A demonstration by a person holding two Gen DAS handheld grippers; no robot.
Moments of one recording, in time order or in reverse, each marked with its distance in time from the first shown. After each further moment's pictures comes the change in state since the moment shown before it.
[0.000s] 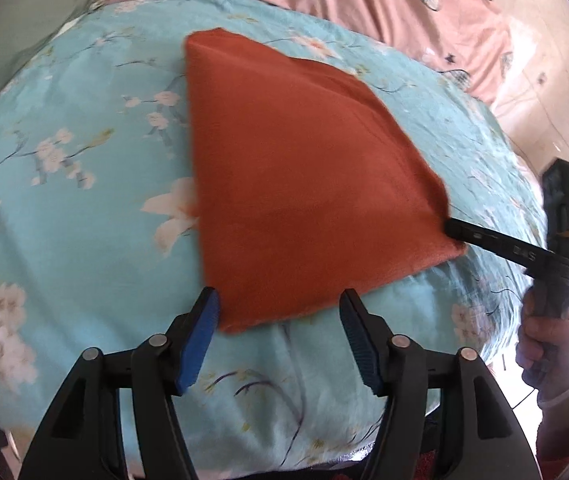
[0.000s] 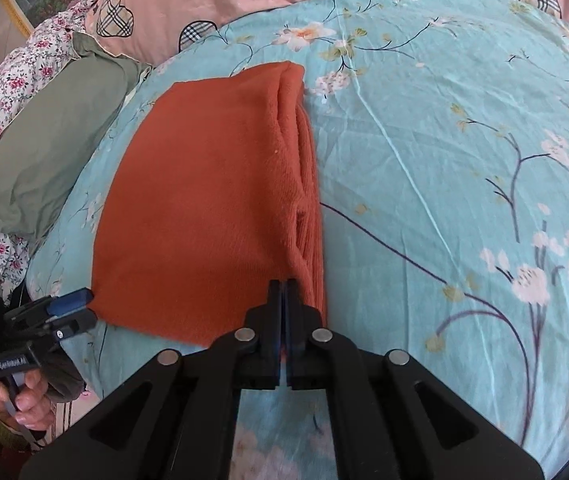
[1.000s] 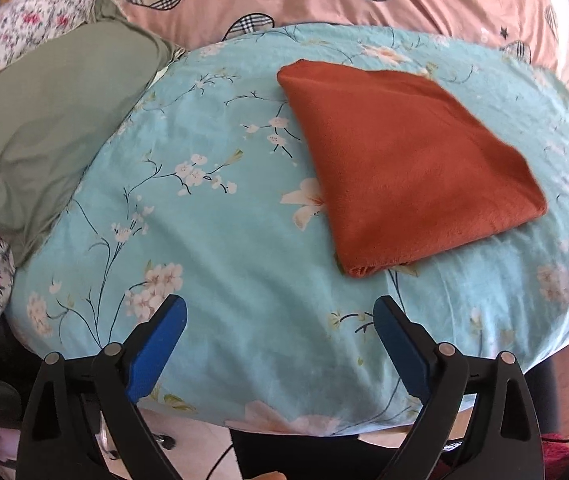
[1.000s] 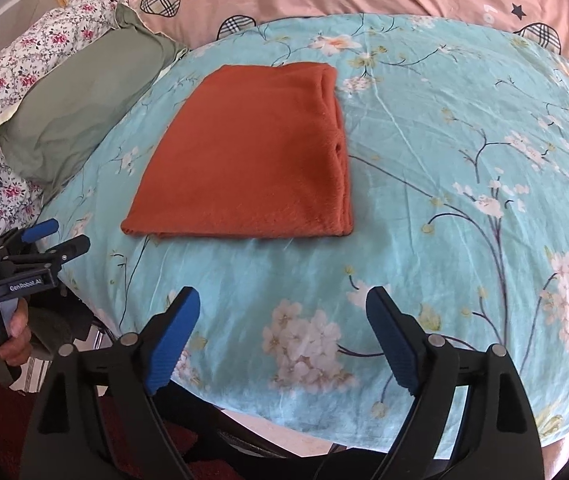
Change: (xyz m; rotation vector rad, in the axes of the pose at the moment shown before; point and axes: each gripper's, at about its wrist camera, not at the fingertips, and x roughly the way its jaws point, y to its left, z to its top) left arm -0.055 -0.011 -0.036 0.122 -0.074 0.453; right arm -0.054 0.038 -0.058 -0.121 -0.005 -0.028
